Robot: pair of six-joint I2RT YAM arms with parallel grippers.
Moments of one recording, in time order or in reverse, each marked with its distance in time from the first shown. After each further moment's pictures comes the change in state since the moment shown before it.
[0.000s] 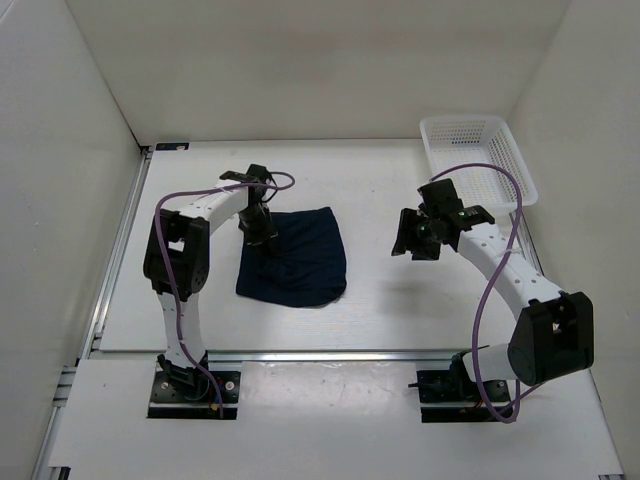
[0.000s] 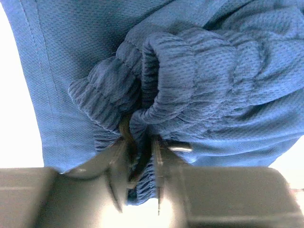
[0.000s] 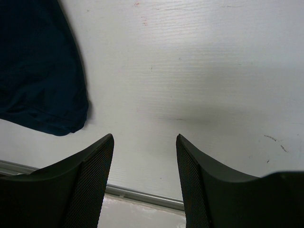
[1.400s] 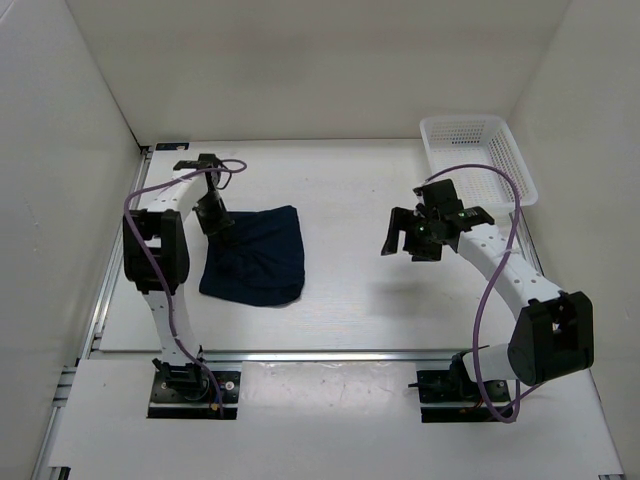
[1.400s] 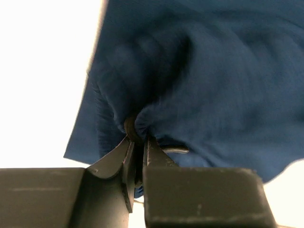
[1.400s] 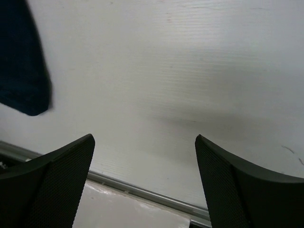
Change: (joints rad) left arm 0.252 -0.020 0.079 -0.113 -0.151 0.096; right arm 0.000 0.000 -0.008 0.022 -0.065 -0.023
